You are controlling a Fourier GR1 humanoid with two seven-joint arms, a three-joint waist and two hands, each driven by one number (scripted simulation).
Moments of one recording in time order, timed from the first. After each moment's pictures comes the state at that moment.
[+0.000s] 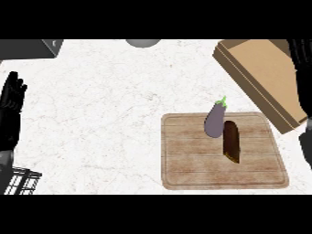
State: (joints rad) left arm -0.17 0.55 -0.13 -1.35 0.32 0.37 -0.18; right arm -0.40 -0.39 -0.01 -1.62 -0.18 -0.17 0.01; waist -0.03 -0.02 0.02
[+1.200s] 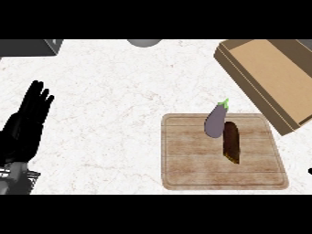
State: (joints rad) left arm -0.08 0.36 -0.07 -1.60 0.36 0.26 0.10; right arm 0.24 -0.78 -0.02 -1.88 0.35 -0.20 0.41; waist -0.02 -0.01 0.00
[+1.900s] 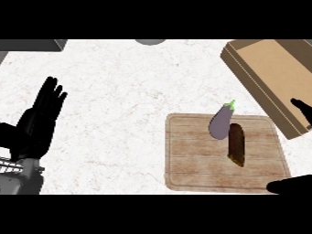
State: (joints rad) left arm -0.11 0.31 -0.10 -1.63 0.32 0.27 0.15; right arm -0.08 -0.72 0.22 -2.19 0.28 0.09 1.08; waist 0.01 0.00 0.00
